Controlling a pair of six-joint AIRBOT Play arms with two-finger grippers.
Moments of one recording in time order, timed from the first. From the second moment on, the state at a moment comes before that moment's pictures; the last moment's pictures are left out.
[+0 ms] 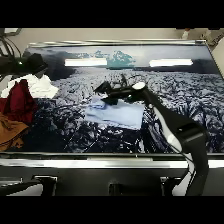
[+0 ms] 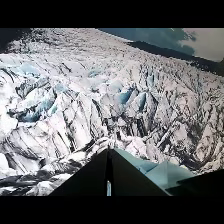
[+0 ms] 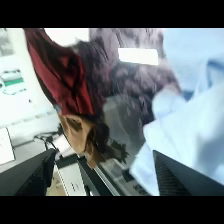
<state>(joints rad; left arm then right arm) 0.05 -1.36 1.62 1.13 -1.02 -1.58 0.33 -1.92 1.60 -0.24 0.95 1.51</state>
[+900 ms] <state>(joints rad) 0.02 -1.34 1.60 1.13 -1.03 -1.58 -0.11 -1.73 1.10 -0.60 1.18 1.32</state>
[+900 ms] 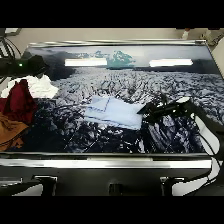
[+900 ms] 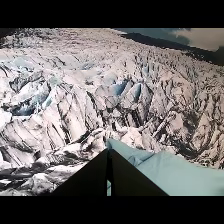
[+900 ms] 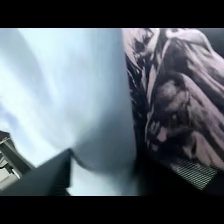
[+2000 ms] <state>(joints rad) 0.01 -1.33 1.60 1.12 -1.03 -1.59 -0.81 -1.70 1.96 -0.82 1.42 1.69</state>
